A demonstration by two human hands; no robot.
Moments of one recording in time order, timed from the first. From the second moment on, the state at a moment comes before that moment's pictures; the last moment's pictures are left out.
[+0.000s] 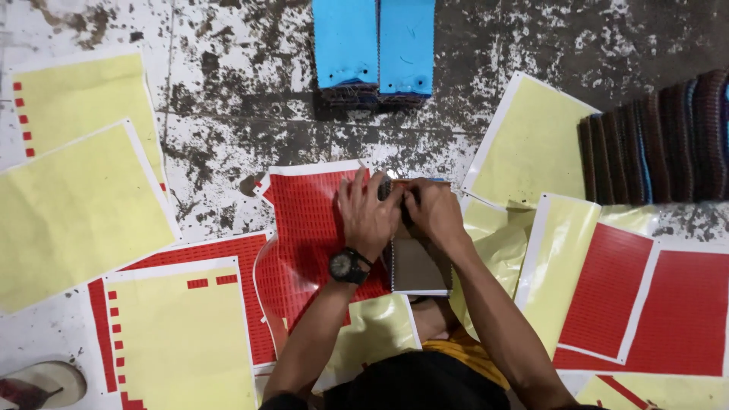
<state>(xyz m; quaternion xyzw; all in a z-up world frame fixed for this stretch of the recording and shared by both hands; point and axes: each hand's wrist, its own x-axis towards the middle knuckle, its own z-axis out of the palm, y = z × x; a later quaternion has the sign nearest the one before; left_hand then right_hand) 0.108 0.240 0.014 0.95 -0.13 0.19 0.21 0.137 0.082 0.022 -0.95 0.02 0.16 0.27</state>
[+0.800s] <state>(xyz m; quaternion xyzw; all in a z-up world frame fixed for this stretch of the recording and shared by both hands) 0.114 0.264 -0.004 0.82 -0.12 0.08 0.55 0.121 0.064 0.063 -0.88 -0.14 0.11 0.44</state>
